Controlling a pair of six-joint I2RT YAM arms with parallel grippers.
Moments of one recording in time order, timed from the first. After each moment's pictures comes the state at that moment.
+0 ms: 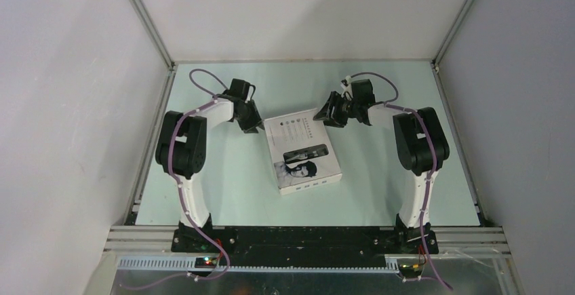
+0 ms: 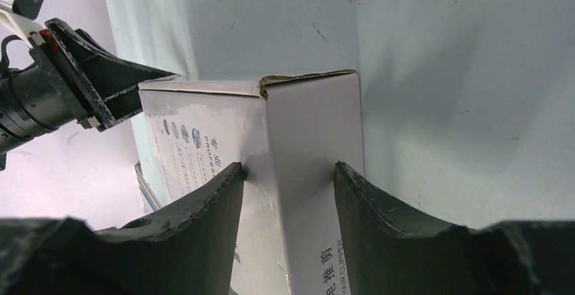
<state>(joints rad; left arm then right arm) -0.25 1.96 1.30 -0.45 0.14 -0.65 0.28 2.02 1.23 0.04 -0.62 0.66</state>
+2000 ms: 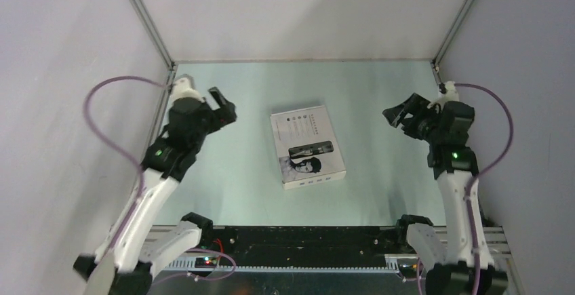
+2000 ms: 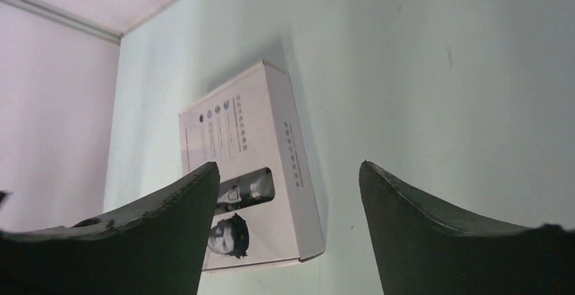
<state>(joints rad) -0.36 0.98 1.01 -0.54 -0.26 -0.58 -0.13 0.96 0.87 -0.38 -0.43 0.49</state>
